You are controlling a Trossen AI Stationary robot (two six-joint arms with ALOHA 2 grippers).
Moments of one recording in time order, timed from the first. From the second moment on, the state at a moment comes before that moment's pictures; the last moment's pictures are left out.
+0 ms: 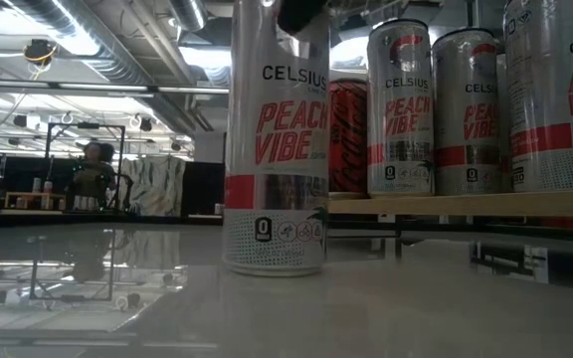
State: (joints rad) left arm -0.62 1.42 1.62 -1.19 -0.51 -0.52; right arm 0.41 2.15 2.03 -1.02 0.06 0.02
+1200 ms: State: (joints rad) left arm -0.62 1.42 1.62 -1.16 -0.51 -0.52; right arm 0.55 2.01 2.33 -1.58 0.20 0.35
